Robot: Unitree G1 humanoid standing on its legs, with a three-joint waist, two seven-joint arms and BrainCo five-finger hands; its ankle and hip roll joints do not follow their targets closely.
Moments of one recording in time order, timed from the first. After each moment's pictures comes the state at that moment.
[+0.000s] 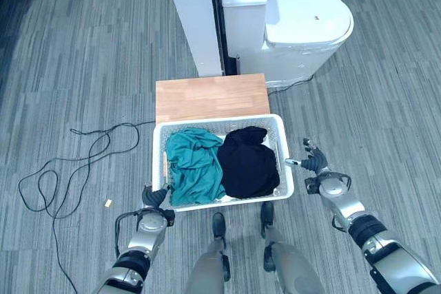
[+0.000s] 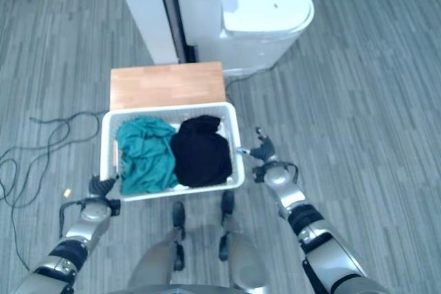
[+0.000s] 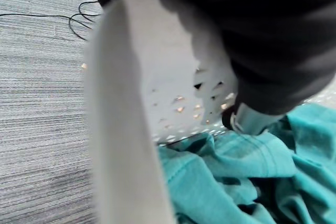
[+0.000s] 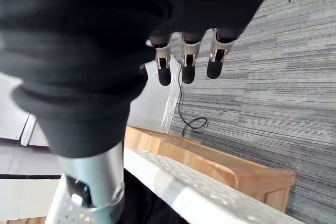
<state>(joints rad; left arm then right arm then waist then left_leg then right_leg) -0.23 0.40 -0.21 0.81 -0.23 -0.04 0.33 -0.48 -0.35 0.45 0.71 0.27 -0.04 -0.27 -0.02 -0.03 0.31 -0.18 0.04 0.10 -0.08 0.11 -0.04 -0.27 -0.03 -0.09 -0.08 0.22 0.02</state>
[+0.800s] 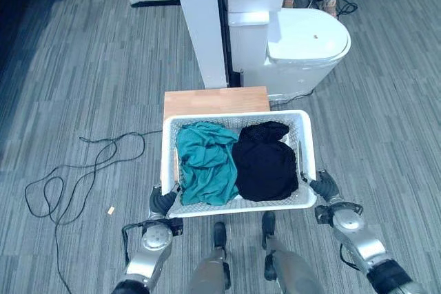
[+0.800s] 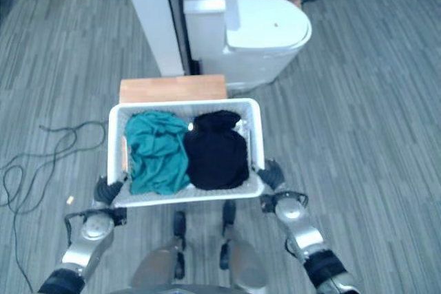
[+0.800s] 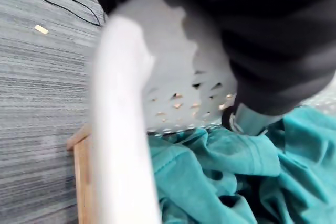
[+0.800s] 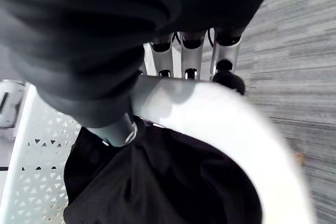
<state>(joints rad) 0.05 0.38 -0.19 0.31 -0.23 -0.04 0.30 -0.07 -0.43 0.31 0.23 0.23 -0.01 -0.20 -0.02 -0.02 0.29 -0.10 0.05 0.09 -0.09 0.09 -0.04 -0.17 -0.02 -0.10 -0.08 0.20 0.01</state>
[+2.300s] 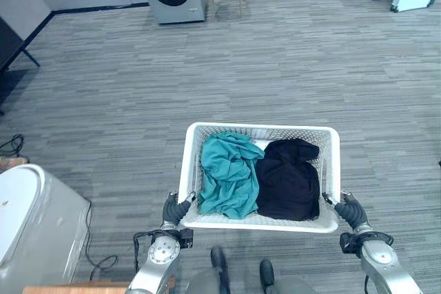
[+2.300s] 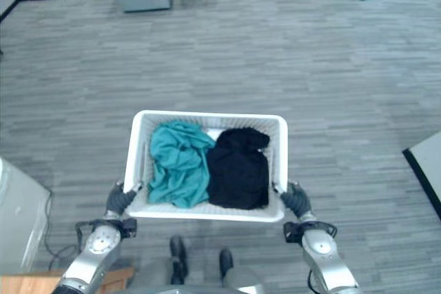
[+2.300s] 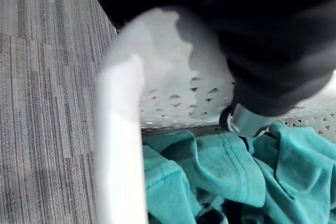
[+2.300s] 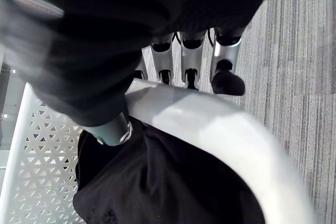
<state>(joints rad) 0.14 0.35 -0.24 0.21 -0.22 -0.04 0.21 0.20 -0.45 0.17 0.10 0.25 -0.04 -0.13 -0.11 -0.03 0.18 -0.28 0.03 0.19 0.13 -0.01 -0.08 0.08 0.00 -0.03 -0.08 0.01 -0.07</state>
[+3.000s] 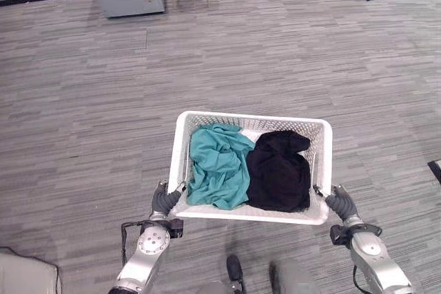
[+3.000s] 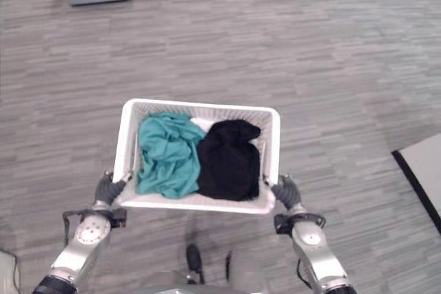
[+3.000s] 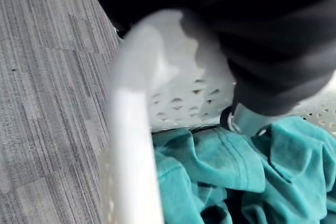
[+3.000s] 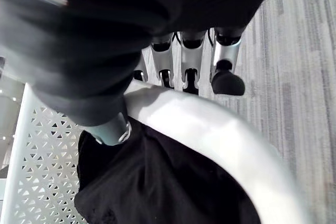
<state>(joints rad) 0.08 0.42 -0.21 0.22 -0.23 -0.06 0.22 0.11 -0.42 0.20 0.10 0.24 -0.04 -0.13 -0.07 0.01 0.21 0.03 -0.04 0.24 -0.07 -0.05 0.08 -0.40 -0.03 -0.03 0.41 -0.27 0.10</state>
